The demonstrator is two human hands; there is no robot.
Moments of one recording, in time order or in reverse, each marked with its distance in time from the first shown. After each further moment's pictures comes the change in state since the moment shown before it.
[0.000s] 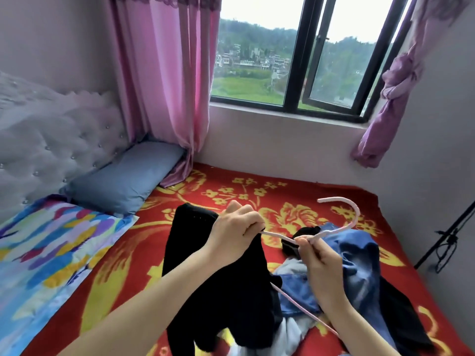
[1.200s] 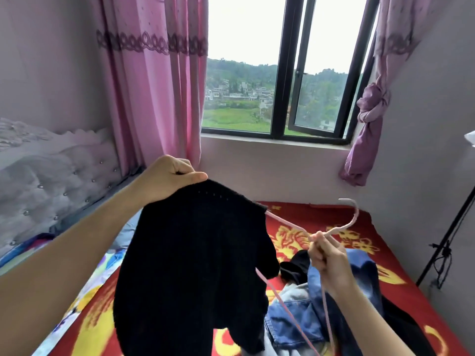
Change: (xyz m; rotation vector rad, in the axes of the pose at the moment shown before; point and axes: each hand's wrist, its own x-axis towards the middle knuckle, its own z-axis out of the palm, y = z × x) left_hand 0.074 -0.025 -0.151 -0.116 0.022 0.001; right_hand 0.059 0.002 -0.030 0.617 0.032 0.275
